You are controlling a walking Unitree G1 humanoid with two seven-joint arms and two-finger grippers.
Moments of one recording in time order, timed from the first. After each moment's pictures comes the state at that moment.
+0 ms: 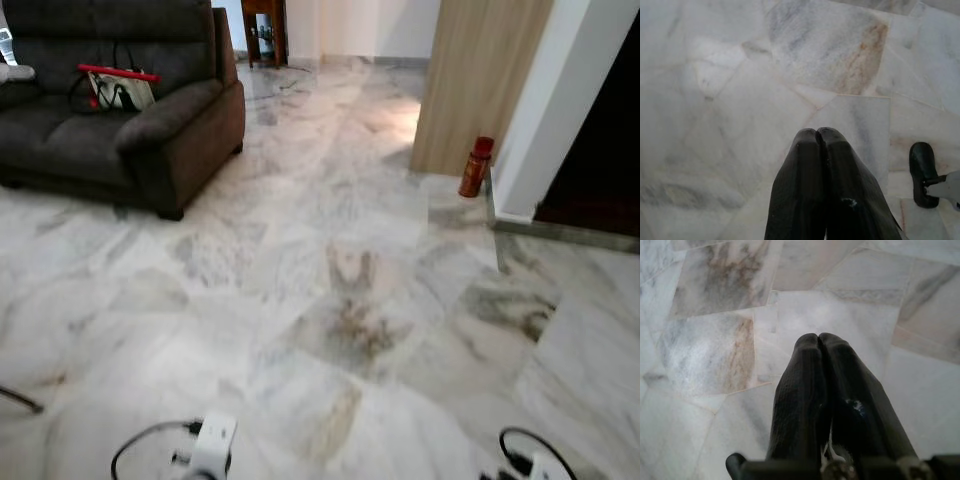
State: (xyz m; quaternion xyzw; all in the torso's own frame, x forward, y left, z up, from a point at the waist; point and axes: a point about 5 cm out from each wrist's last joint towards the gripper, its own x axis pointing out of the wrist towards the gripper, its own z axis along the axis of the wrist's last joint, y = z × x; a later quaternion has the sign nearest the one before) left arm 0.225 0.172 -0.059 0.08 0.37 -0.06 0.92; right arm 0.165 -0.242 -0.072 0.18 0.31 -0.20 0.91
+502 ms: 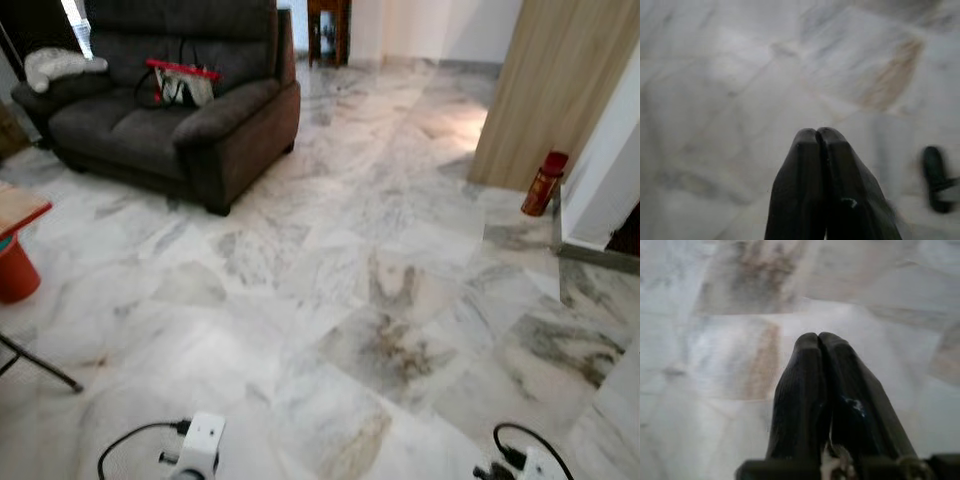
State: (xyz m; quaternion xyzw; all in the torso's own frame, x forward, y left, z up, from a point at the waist) left arm 0.223 0.164 -0.062 0.07 0.37 -0.07 0.92; right arm 0.159 -0.249 -0.073 0.17 0.31 -0.20 0.91
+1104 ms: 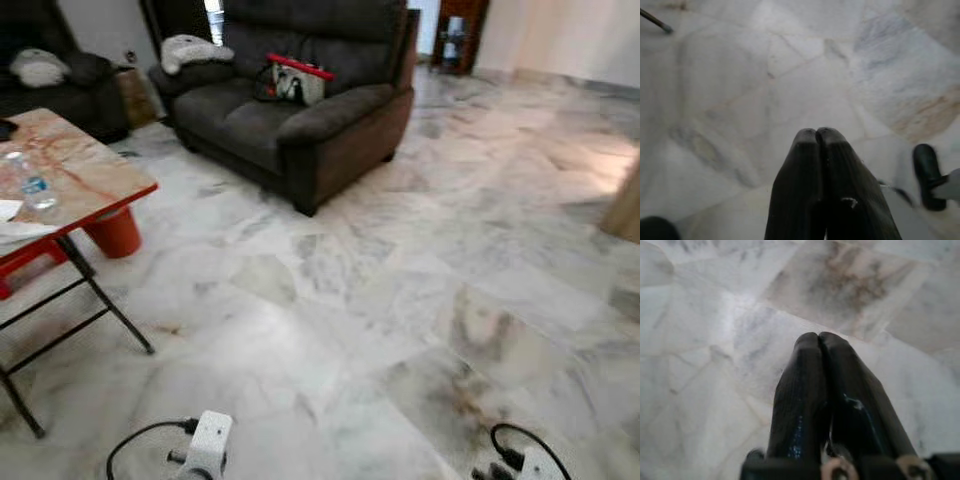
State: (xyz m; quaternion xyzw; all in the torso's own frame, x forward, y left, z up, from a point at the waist) left arm 0.221 0.162 -0.063 0.07 0.38 -0.07 0.92; right arm 0.163 -0.247 -0.072 0.16 0.31 -0.19 0.92
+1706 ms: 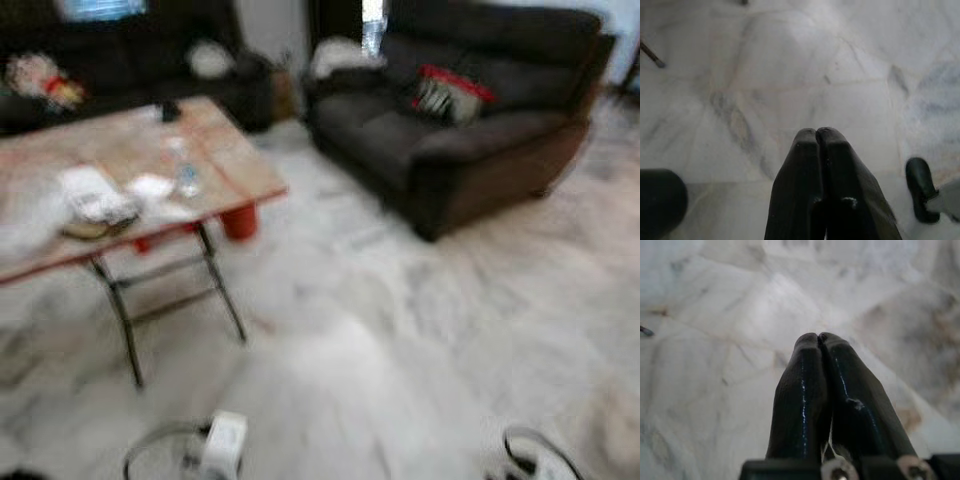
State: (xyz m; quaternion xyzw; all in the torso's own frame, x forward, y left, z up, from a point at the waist) left arm 0.221 0.159 -0.063 0.07 0.38 -0.08 0.92; right arm 0.167 -0.250 -0.069 0.16 0.31 -0.18 0.92
